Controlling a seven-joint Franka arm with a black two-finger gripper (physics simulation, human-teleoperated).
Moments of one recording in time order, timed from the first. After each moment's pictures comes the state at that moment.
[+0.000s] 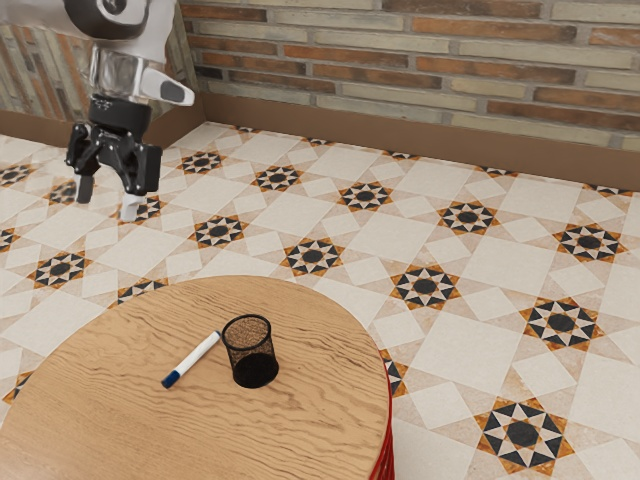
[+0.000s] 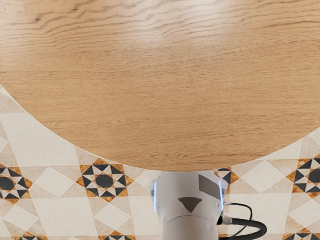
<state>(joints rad) 0.25 0.02 -0.27 -1.51 0.08 1.01 0.07</state>
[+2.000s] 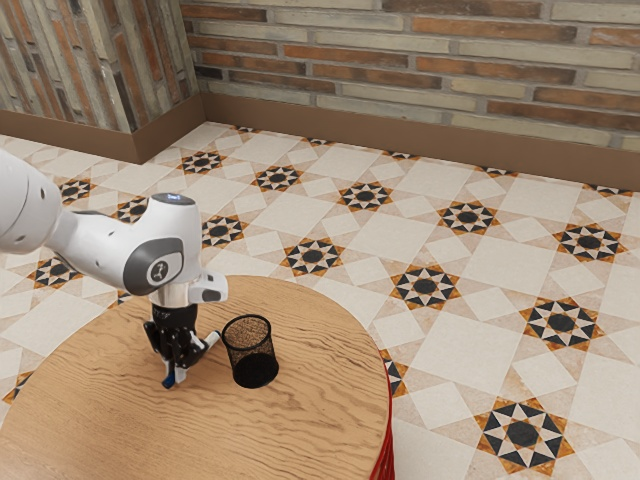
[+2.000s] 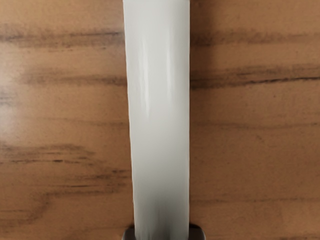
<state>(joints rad) 0.18 0.23 -0.10 -2.26 0.14 2.22 0.04</state>
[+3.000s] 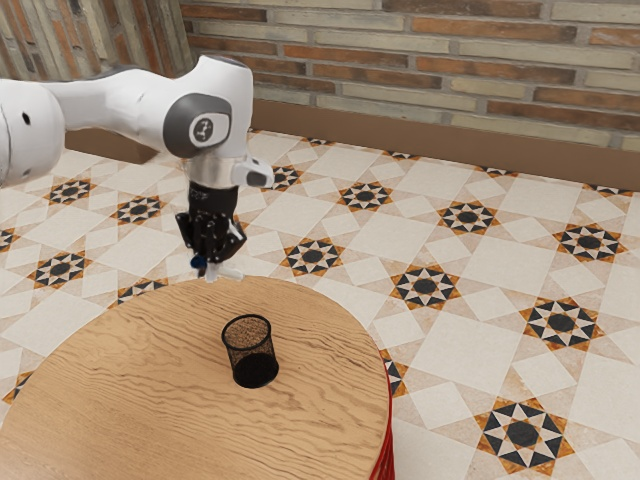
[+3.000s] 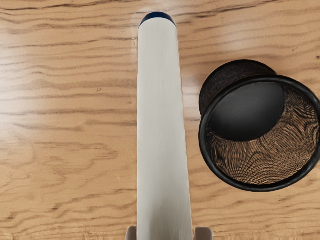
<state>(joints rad) 0.04 0.20 -0.12 -1.73 0.13 1.61 -0.02</state>
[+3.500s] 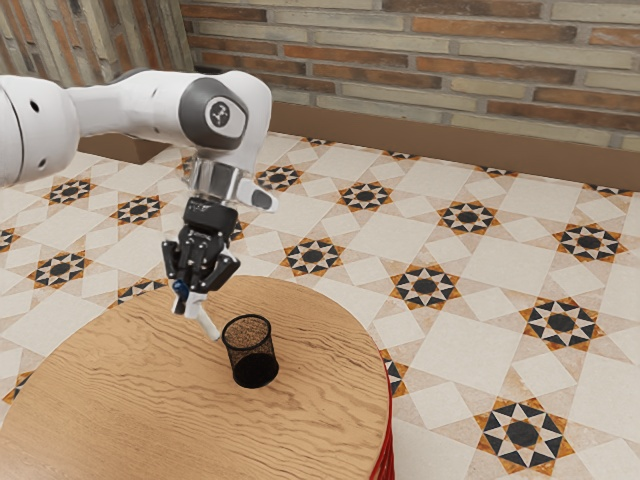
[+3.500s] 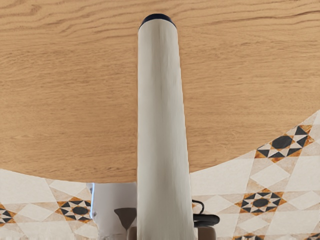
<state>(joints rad) -0.01 0.23 -0.12 -1.65 -0.06 1.13 -0.09</state>
